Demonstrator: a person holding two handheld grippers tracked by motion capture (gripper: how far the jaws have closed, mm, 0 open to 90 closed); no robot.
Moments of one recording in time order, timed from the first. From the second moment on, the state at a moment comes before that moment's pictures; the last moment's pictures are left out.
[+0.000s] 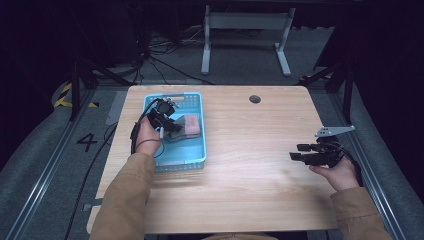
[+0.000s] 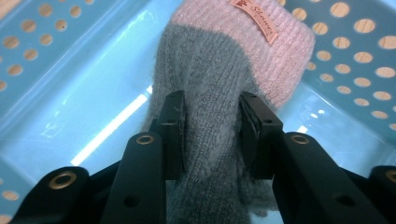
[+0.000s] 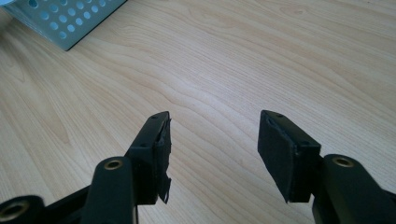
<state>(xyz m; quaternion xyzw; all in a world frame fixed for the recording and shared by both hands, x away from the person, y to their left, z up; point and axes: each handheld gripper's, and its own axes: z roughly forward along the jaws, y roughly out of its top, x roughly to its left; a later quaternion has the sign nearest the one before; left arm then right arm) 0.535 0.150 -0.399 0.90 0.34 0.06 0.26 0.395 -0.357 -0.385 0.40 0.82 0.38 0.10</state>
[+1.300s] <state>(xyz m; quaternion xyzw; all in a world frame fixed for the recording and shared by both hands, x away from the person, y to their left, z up) 0.549 0.142 -0.417 0.89 0.38 0.08 0.24 0.396 -0.356 -0.382 0.40 0.82 0.39 0.10</state>
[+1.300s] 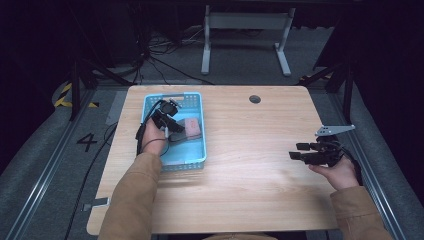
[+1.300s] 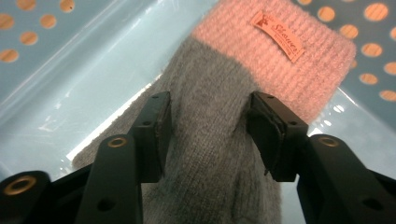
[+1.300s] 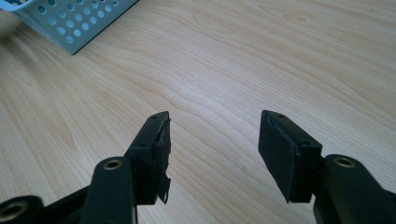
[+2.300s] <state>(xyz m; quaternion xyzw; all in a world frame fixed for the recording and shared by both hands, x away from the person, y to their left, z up) 0.457 0.120 -0.343 0.87 0.31 0.09 0.37 0.419 -0.330 -0.393 0.35 0.86 0.36 0.09</state>
